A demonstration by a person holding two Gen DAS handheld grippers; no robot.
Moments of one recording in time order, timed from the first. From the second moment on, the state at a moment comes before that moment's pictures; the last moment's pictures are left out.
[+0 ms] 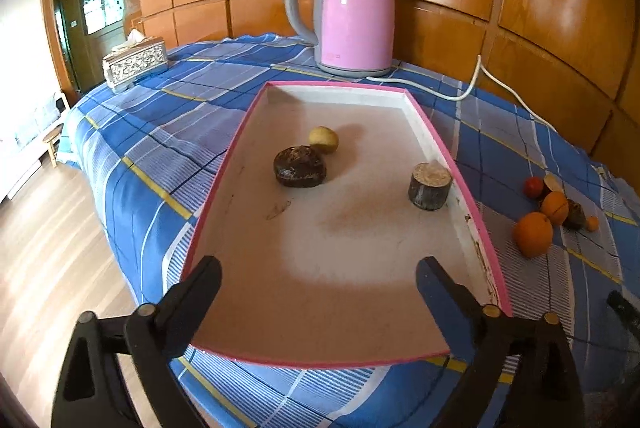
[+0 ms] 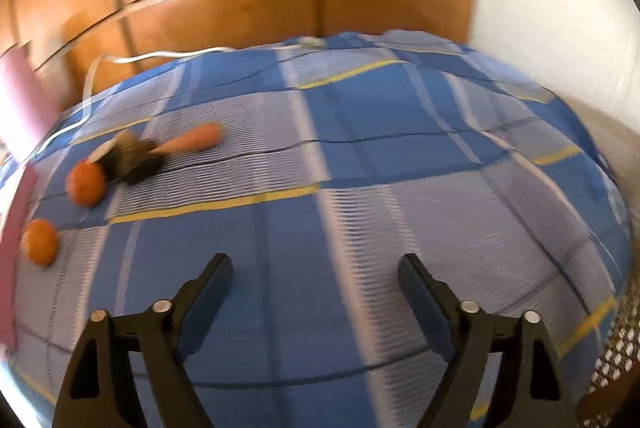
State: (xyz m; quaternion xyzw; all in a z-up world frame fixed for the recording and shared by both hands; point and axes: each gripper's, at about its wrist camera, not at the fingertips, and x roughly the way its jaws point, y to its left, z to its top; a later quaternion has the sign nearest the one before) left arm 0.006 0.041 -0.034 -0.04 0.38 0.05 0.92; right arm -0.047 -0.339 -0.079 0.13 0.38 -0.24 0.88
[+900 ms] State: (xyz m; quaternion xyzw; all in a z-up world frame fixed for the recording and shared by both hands) left arm 0.013 0.053 -0.037 -0.04 0.38 0.07 0.92; right arm 0.095 -0.352 -0.067 0.23 0.42 -0.14 0.87
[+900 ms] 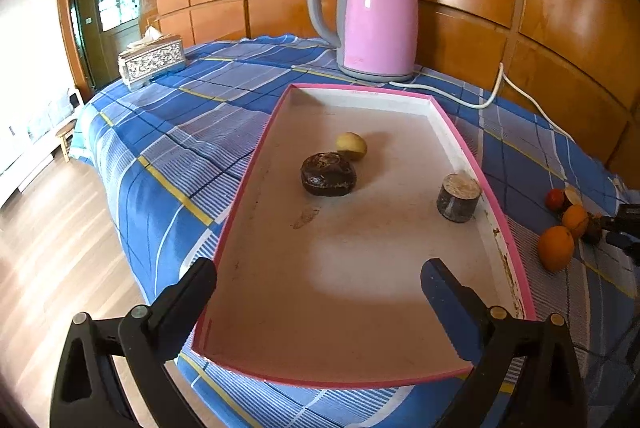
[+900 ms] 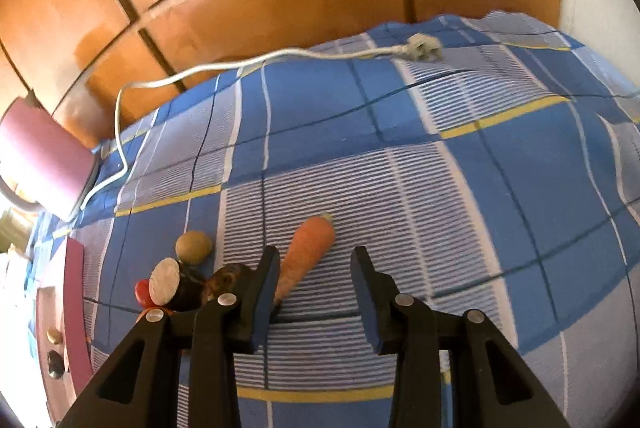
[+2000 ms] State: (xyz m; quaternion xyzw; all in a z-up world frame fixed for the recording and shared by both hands) left arm 0.010 0.064 -0.026 -0.07 0.38 0.07 0.92; right arm 0.027 -0.299 -0.054 0.18 0.42 0.03 0.89
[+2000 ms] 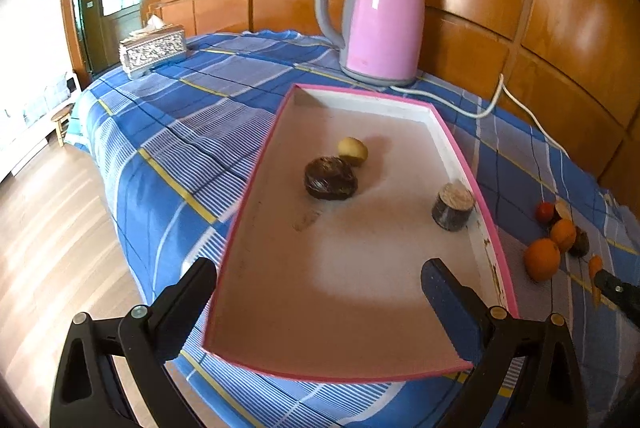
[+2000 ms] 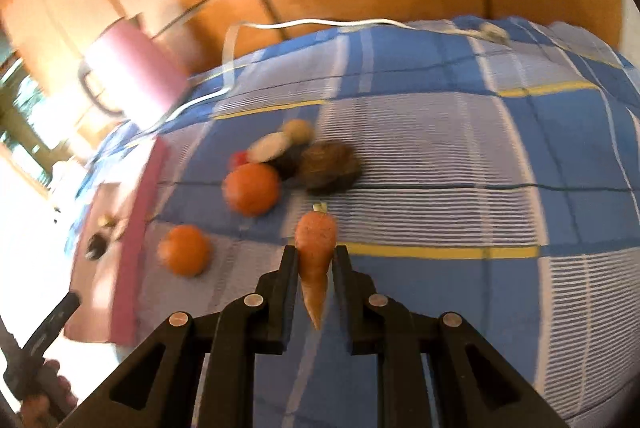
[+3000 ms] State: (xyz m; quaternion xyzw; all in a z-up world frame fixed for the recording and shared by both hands) left arm 0.015 0.076 -0.025 -0.09 0.39 0.08 0.91; right arm 0.053 -0.126 -0.030 0.11 0.43 0.22 0.87
